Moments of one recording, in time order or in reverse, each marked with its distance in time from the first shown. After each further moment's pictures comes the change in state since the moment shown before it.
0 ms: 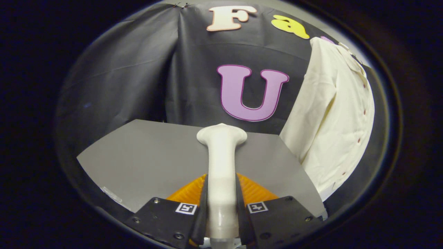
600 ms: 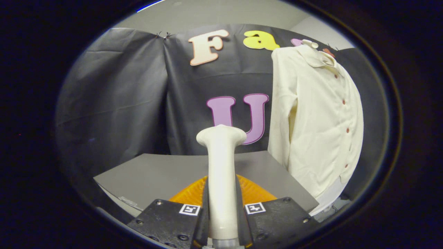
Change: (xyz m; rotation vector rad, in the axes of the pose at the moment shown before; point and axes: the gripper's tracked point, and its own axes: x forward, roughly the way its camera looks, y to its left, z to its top) arm -0.061 -0.034 0.029 0.167 -0.307 0.029
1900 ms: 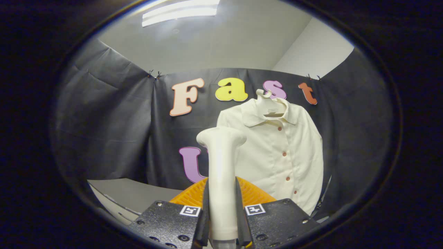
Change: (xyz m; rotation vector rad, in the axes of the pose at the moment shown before) arm -0.082 -0.175 0.102 -0.057 -0.375 -0.123
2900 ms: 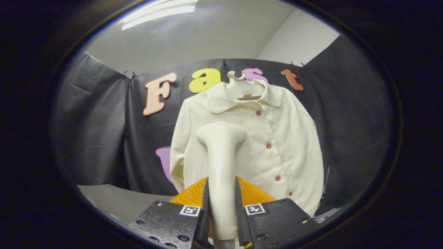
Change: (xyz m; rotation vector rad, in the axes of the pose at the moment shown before) arm 0.062 -0.061 -0.040 0.104 0.050 -0.085
